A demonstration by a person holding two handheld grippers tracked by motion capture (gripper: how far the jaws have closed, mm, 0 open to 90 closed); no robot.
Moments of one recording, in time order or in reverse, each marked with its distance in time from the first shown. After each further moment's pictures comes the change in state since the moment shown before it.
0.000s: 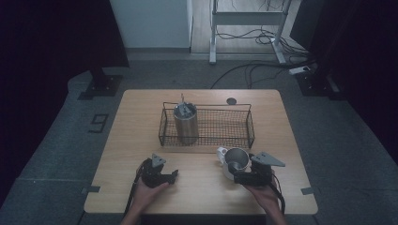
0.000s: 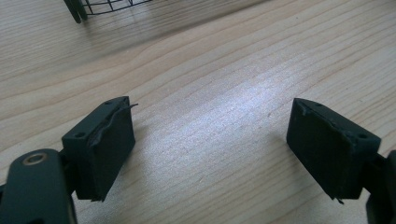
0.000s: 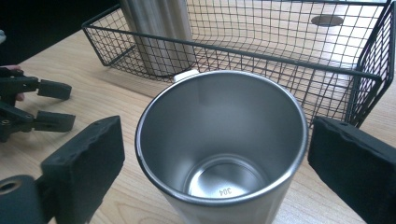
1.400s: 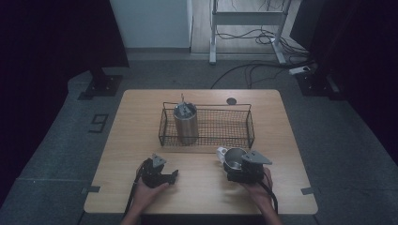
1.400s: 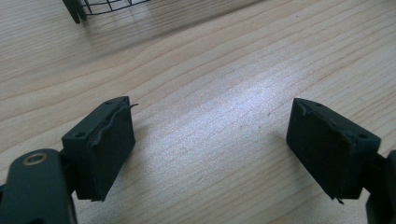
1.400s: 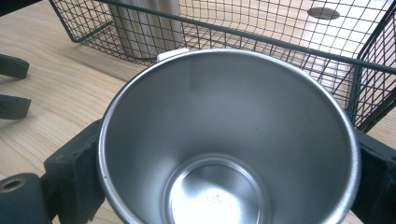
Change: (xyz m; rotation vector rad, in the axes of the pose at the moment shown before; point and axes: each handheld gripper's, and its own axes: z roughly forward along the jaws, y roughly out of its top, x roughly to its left) left arm -0.001 0.000 0.000 0.004 0.007 0.009; right arm 0.005 -0.008 0.029 0.044 -0.079 -0.077
